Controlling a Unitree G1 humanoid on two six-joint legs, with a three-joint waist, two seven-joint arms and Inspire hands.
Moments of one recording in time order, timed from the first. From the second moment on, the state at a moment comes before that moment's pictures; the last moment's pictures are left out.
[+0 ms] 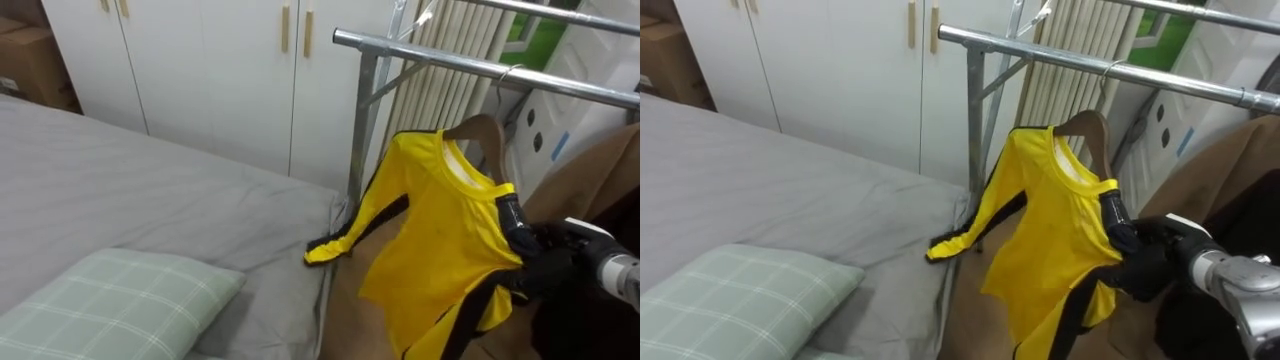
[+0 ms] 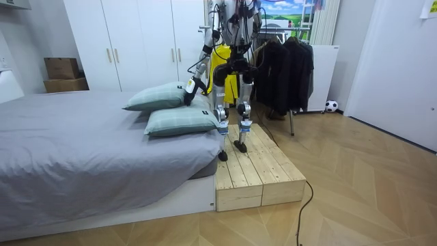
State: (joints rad) left arm 0.36 0.31 0.25 0.92 0.11 0.11 0.08; right arm -0.56 -0.63 0.09 1.05 0.08 0.06 0.43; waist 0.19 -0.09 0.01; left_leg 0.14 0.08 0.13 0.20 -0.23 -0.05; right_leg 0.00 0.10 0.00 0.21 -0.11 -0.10
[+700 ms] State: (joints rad) left arm 0.36 0.31 0.23 0.93 0.11 0.12 0.10; right arm -0.56 -0.63 0.09 1.05 0.08 0.06 0.46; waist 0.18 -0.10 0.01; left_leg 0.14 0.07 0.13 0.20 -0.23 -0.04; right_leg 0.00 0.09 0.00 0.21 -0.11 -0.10
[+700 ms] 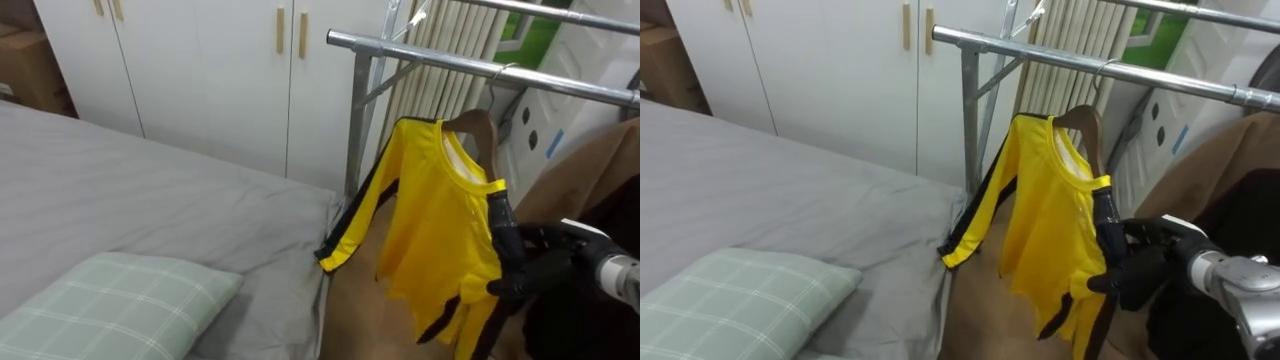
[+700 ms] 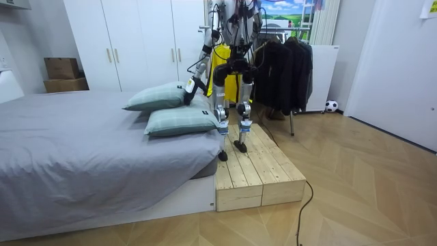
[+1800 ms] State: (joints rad) left arm 0.34 0.26 0.24 0.94 0.09 0.11 0.19; right arm -0.56 -0.63 -0.02 0.84 0.58 -0.06 -0.10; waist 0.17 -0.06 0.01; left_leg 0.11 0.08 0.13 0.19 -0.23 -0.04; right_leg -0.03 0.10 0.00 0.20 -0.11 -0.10
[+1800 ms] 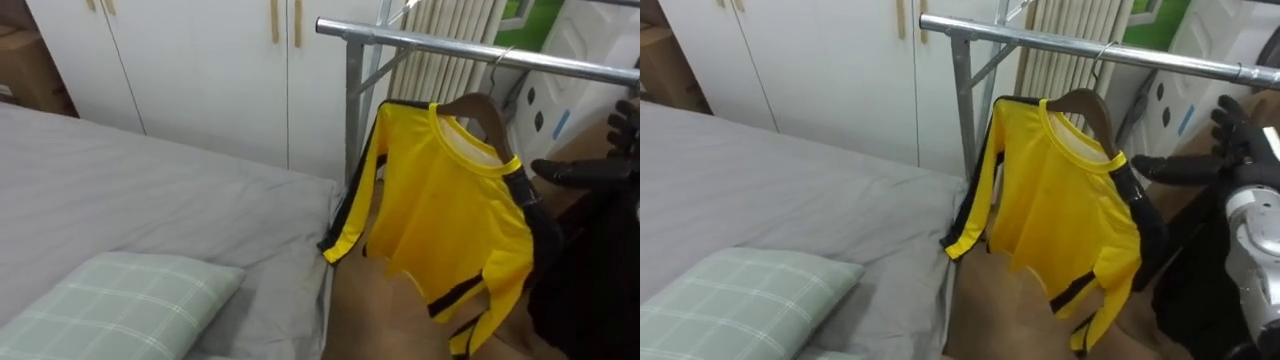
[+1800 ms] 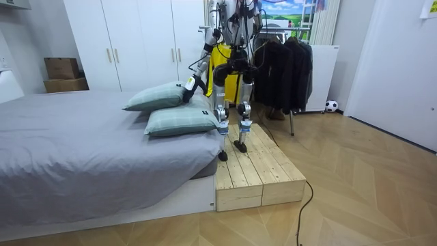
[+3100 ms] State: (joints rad) left arm 0.36 0.23 0.25 0.96 0.07 0.12 0.22; right arm -0.21 -0.48 -0.10 0.74 0.72 -0.02 0.02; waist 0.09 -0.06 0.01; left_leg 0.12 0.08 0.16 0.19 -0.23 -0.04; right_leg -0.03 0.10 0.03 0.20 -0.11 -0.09
